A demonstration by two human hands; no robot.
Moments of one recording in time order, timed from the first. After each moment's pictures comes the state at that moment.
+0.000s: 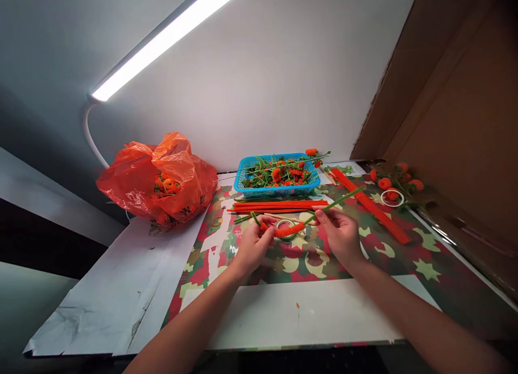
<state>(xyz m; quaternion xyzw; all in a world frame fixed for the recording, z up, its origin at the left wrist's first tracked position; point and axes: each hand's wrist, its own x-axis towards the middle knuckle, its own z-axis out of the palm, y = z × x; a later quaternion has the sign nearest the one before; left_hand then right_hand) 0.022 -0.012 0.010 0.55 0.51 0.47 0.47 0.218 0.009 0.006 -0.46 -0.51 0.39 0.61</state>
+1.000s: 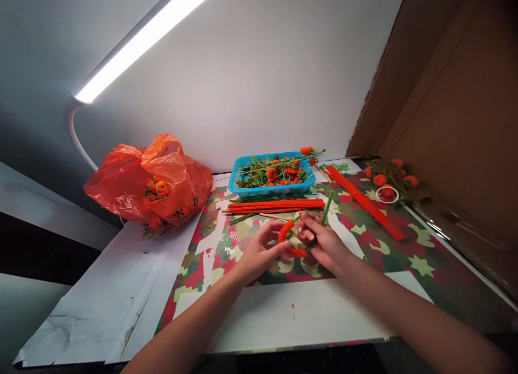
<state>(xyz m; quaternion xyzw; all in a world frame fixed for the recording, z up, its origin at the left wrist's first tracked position) 0.036 -0.019 0.006 0.55 0.40 0.44 0.58 0.200 0.003 0.018 -0.34 -0.25 0.72 0.54</state>
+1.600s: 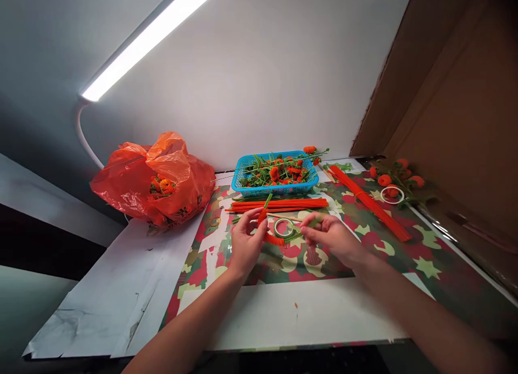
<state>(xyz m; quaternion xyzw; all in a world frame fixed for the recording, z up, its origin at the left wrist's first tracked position) 0.024 -0.009 0.006 0.49 0.53 0.58 0.39 0.224 0.001 0.026 -0.41 -0.53 0.63 0.40</state>
